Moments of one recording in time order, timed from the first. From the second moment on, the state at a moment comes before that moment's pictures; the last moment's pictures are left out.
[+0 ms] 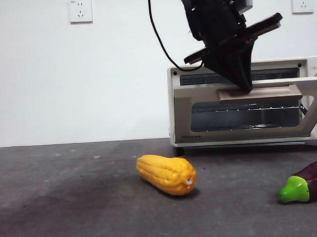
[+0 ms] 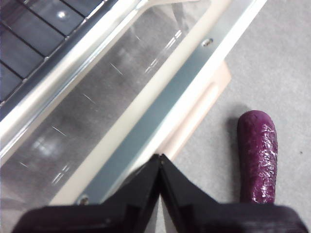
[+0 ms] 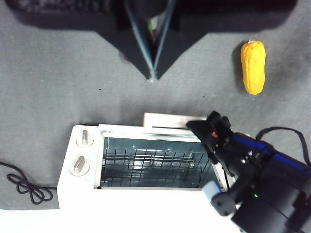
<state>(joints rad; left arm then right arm) -0.84 2.32 2.35 -0.98 0.06 0.01 0.05 0.54 1.19 -1.12 -0.13 -0.01</state>
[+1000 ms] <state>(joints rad) -0.90 2.39 2.34 -1.08 0.03 -0.04 0.05 0.54 1.19 -1.13 -0.09 -0.01</state>
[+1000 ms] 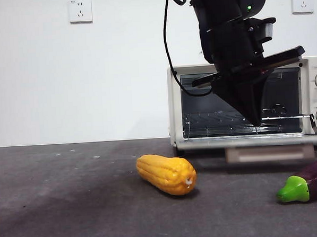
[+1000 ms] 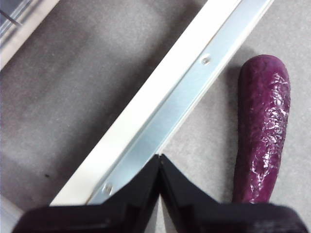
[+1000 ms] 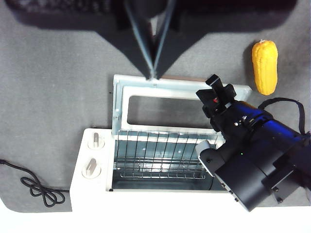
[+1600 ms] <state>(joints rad) -0.93 2.28 2.34 -1.12 0.03 -0.04 0.09 0.54 1.19 -1.14 -0.08 -0.02</state>
